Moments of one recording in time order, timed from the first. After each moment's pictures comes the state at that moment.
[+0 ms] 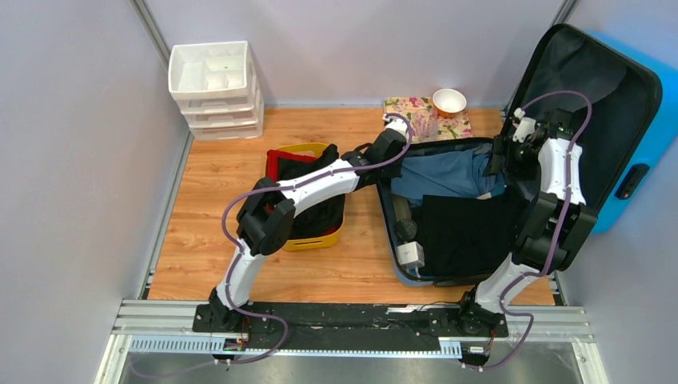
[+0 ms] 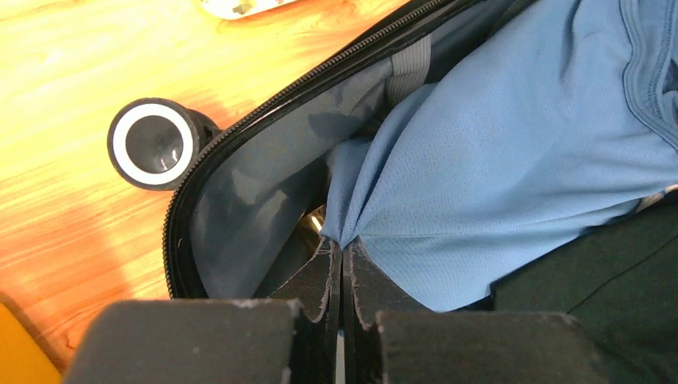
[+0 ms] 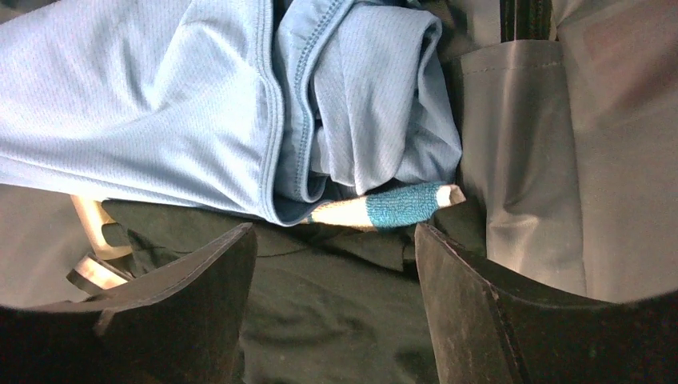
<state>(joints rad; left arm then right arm) -0.88 2.17 1.85 -0.25 -0.26 -0.40 -0.42 1.73 1.55 -0.97 -0.37 -0.27</state>
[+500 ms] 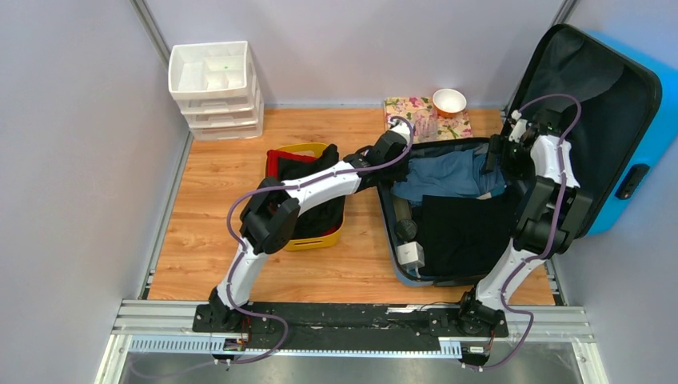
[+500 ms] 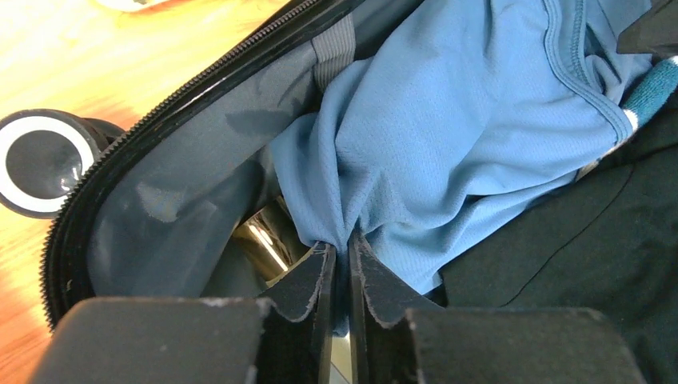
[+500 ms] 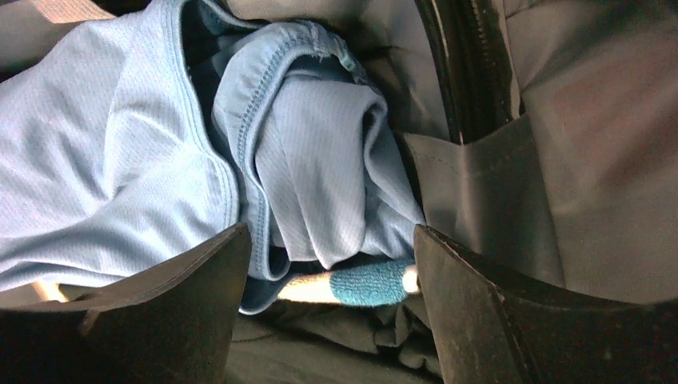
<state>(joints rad) -0.88 2.20 1.83 -0.18 -0.09 -0.41 -0.41 1.88 1.59 -0.86 -0.30 -0.18</state>
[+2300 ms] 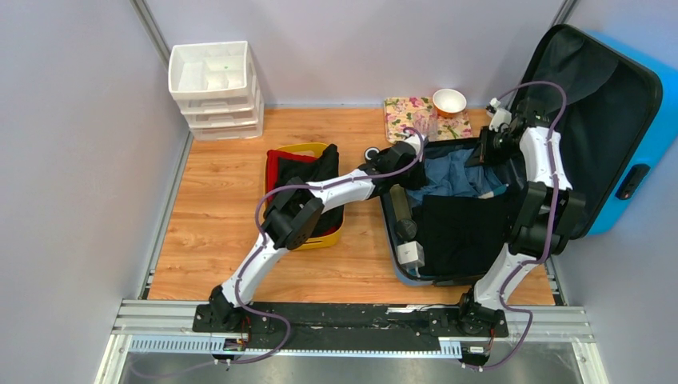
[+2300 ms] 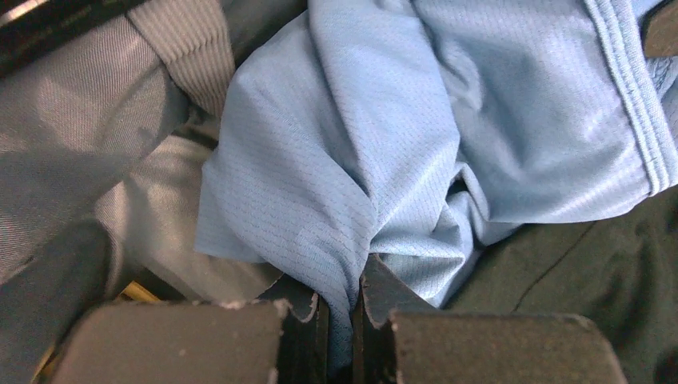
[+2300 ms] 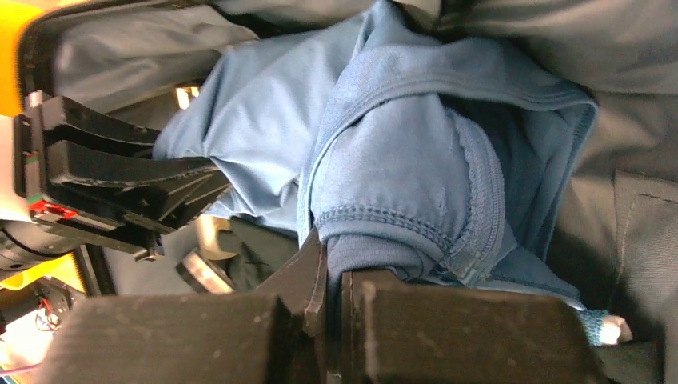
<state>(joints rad) -0.90 2.44 1.96 -0.01 0.11 -0.51 -0.29 1.85 1.65 -0.98 -0.53 -0.17</state>
